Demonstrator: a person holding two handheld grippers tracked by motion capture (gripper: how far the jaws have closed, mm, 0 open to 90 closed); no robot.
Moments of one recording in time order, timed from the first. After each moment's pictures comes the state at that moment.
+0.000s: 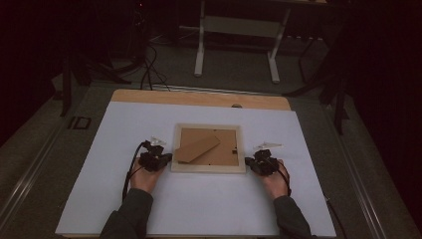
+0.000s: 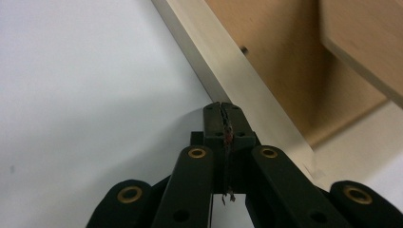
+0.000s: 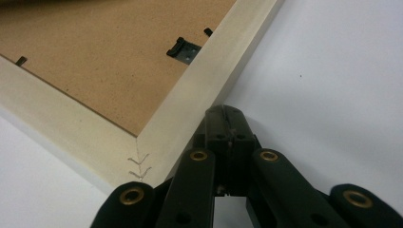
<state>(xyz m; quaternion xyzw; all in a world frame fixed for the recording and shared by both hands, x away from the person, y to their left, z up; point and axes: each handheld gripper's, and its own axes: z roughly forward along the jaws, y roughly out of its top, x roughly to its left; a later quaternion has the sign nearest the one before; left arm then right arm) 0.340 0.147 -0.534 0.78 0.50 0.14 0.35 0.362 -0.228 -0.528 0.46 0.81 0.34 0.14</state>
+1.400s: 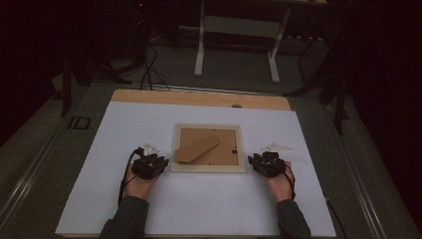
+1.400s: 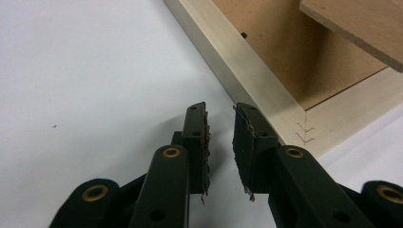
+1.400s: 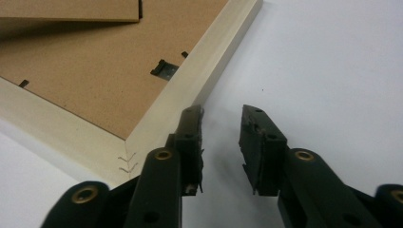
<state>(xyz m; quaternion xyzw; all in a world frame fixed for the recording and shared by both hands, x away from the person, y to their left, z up) 0.319 0.160 -0.531 0.77 0.50 0.17 0.36 0.351 -0.244 -0.521 0.46 0.78 0.37 0.18</state>
